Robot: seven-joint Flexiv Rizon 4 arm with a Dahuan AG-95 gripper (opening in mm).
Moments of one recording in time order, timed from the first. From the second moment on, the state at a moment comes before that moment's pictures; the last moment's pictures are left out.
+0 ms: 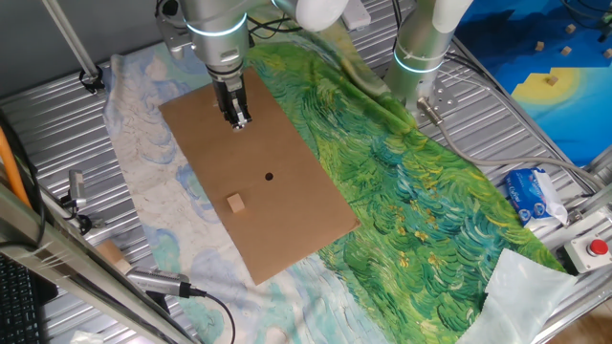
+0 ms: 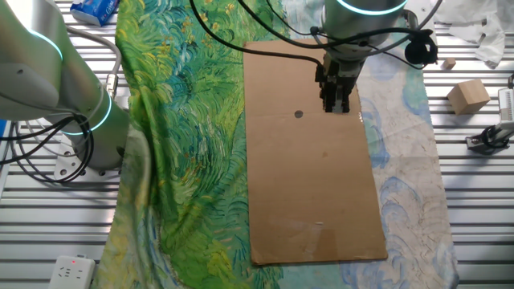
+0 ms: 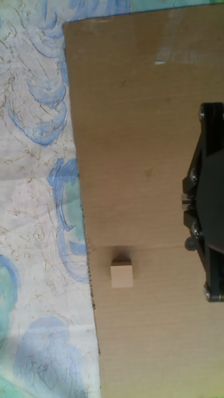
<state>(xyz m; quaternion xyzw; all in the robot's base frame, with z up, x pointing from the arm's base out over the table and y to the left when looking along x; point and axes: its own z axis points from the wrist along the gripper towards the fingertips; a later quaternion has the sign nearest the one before) 0.500 0.000 0.170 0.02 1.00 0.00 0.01</state>
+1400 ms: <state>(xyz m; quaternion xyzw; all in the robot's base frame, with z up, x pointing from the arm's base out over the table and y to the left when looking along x) 0.564 0.027 0.161 0.08 1.00 0.01 -0.02</state>
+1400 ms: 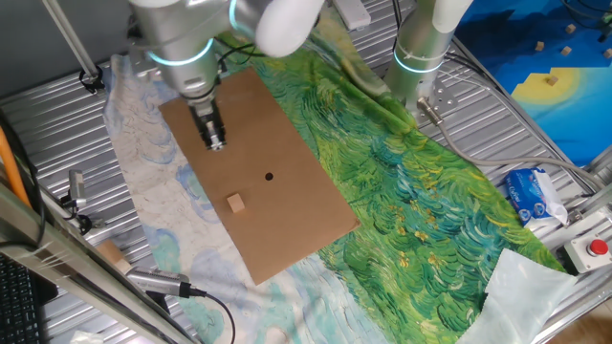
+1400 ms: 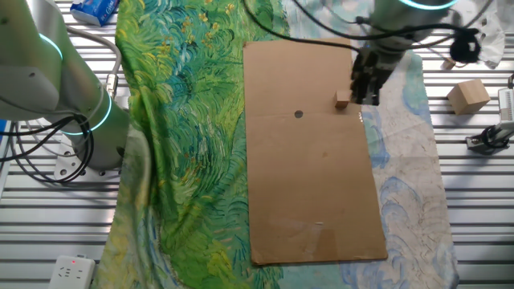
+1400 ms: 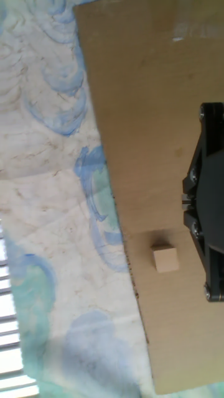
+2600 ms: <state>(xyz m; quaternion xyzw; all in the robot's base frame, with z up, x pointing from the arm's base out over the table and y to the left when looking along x) 0.594 0.043 0.127 0.10 1.00 0.01 -0.02</state>
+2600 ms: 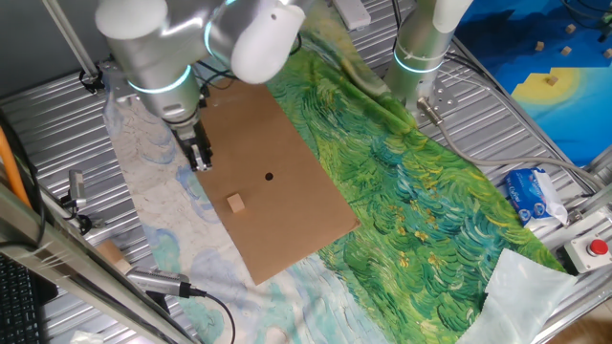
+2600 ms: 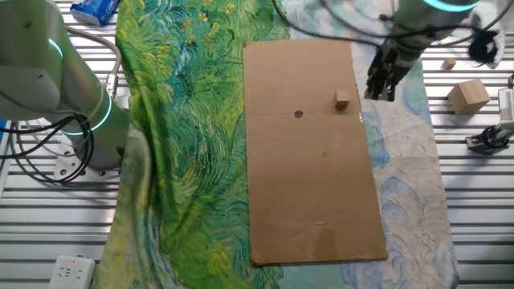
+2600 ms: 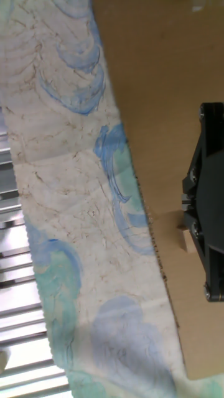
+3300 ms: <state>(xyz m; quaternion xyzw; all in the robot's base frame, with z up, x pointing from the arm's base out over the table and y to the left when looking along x) 0.584 0.039 0.129 0.10 0.99 0.01 -0.03</state>
